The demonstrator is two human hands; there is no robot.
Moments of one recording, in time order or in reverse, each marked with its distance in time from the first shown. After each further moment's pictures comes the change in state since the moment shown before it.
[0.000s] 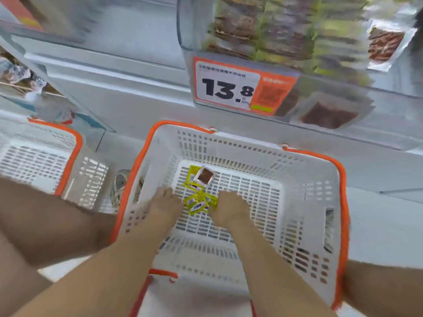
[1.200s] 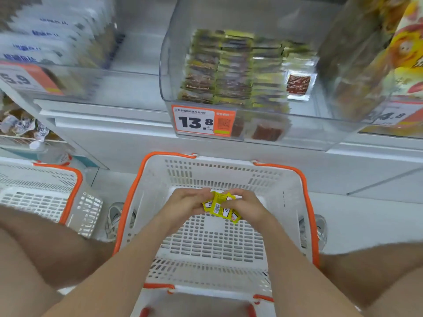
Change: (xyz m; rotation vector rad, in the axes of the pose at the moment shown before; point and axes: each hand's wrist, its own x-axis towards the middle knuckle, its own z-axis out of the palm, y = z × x) left_hand -0.058 0.007 -0.097 -2.079 0.138 0.333; right_hand -0.052 0.065 -0.066 1.202 0.079 -0.016
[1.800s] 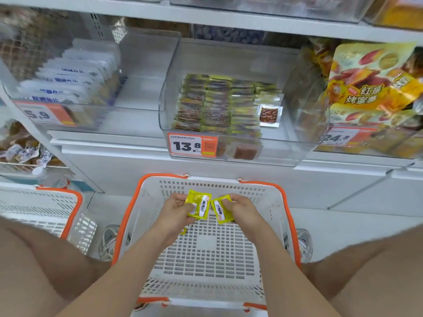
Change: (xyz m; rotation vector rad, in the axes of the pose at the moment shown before) left_hand -0.026 0.030 0.021 -0.032 0.269 0.099; right_hand -0.048 -0.038 -0.007 0.201 0.085 -0.129
